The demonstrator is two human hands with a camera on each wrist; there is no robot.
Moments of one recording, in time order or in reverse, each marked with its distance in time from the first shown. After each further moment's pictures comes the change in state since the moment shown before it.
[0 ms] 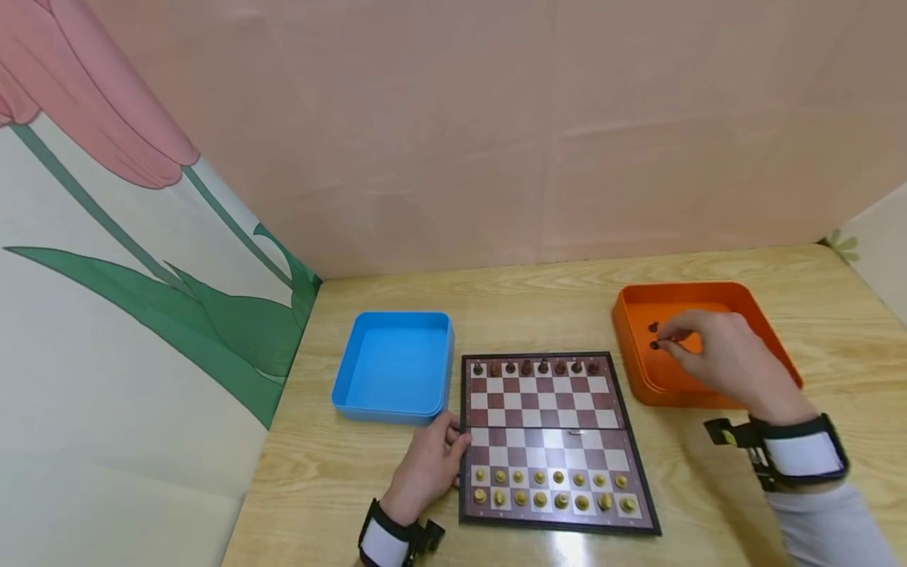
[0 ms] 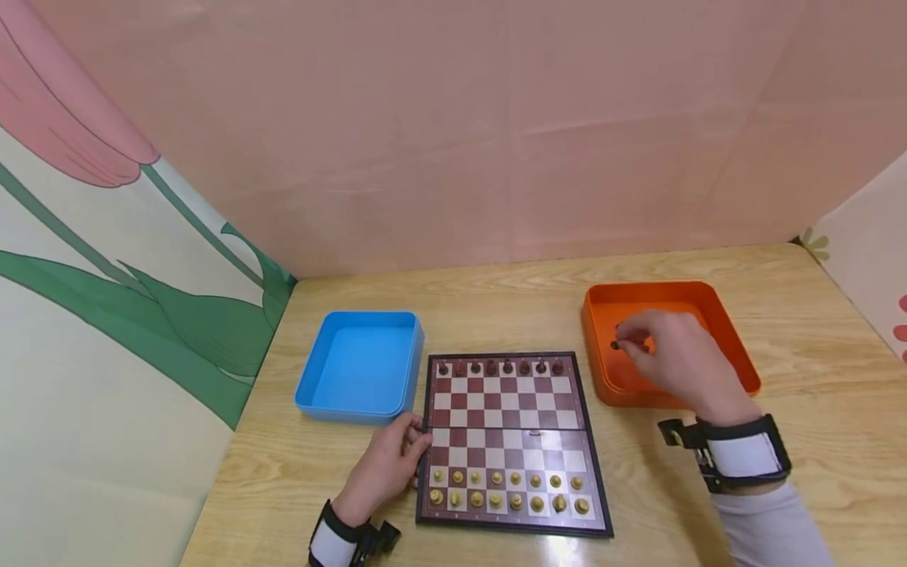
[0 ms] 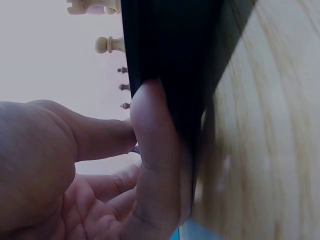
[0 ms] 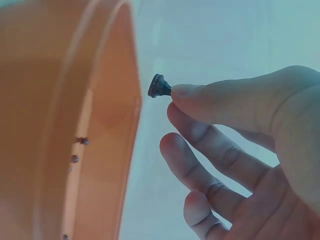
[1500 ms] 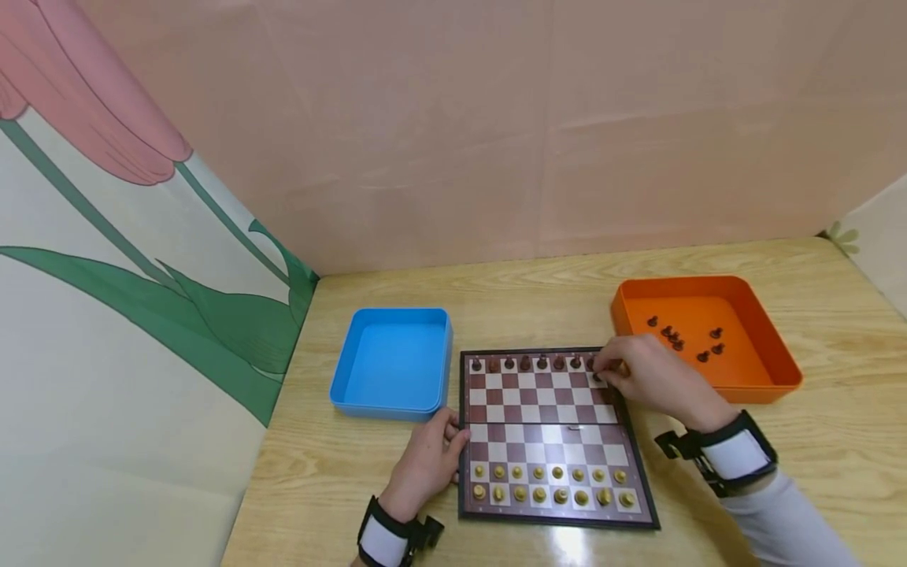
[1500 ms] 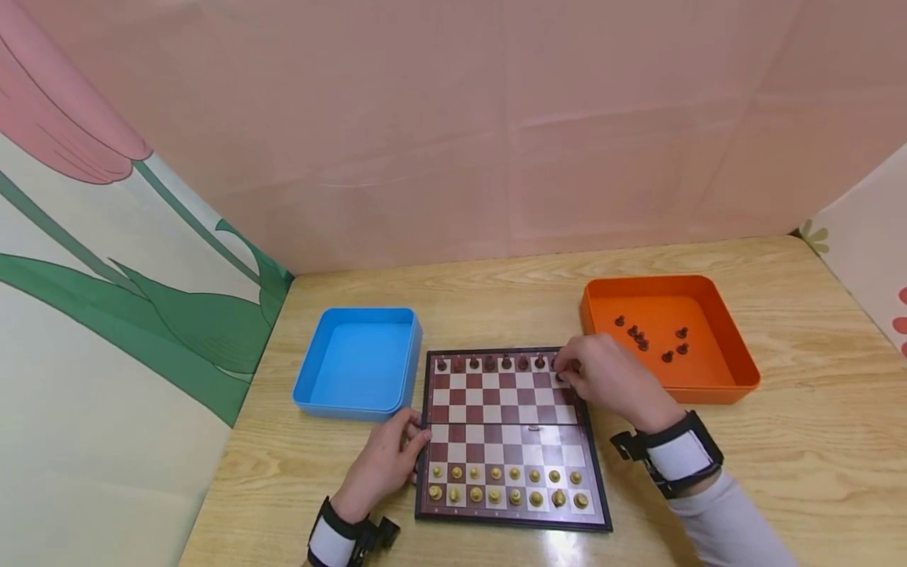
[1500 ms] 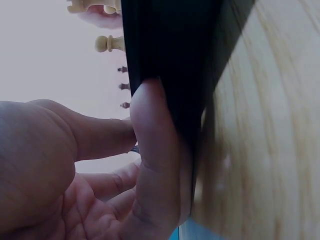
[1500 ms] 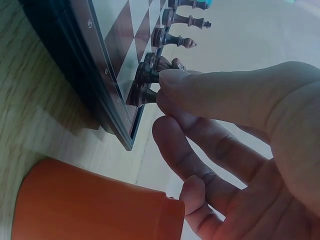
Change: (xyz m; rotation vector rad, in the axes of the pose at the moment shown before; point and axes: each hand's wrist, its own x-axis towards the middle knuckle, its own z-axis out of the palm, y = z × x) left_hand 0.001 -0.001 0.000 -0.003 -0.012 0.004; right_hand 0.010 -0.053 0.053 0.070 -0.214 -0.087
